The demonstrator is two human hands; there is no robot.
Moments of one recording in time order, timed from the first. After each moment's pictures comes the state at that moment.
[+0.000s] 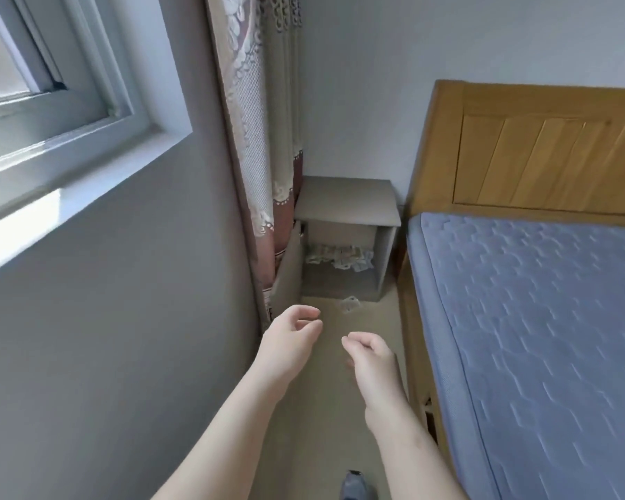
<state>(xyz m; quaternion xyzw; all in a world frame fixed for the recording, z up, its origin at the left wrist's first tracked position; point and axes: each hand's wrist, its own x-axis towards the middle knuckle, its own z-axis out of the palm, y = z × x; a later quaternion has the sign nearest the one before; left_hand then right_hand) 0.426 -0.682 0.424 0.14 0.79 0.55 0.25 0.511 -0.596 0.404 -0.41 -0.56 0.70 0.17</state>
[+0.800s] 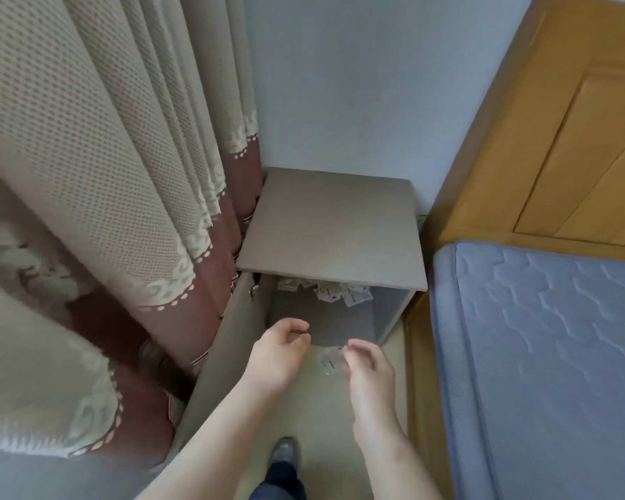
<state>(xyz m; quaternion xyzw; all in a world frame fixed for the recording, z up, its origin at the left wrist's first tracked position) 0.013 -0.283 0.287 0.10 0.83 0.47 0.30 0.107 -0.201 0.280 -0.48 -0.52 0.68 0.16</state>
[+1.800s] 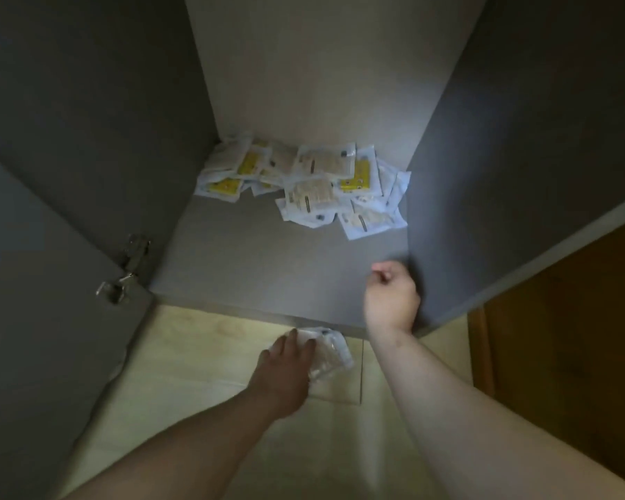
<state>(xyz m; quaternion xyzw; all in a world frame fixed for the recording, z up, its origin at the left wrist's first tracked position) -0.098 -0.082 -0.388 0.40 0.87 -0.05 0.27 -0.081 0.055 -0.292 -0.54 -0.70 0.43 0.19</state>
